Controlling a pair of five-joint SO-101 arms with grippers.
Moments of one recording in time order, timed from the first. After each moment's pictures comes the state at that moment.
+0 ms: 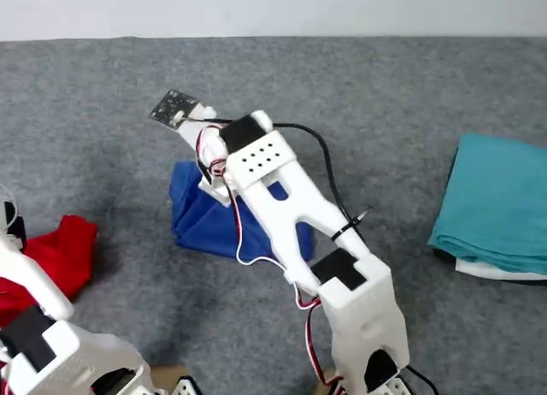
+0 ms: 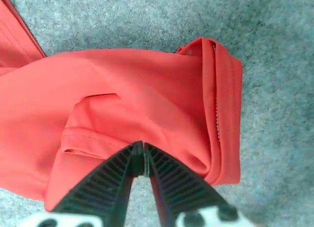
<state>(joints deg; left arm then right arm) -48.9 3.1 -2.1 98.9 -17.9 -38.5 30.3 -31.5 82.4 20.5</state>
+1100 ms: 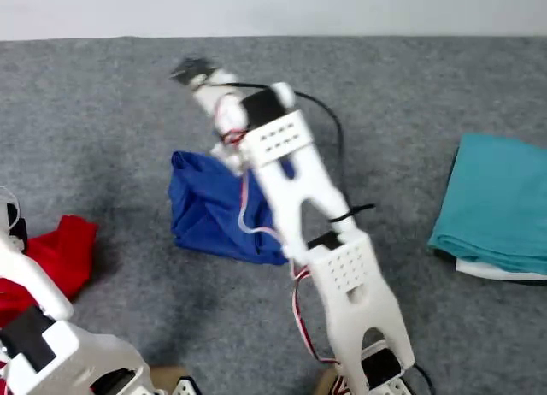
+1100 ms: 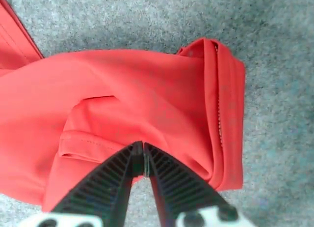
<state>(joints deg) -48.9 2.9 0.1 96.7 -17.9 -29.4 49.4 -69.3 100.6 20.6</state>
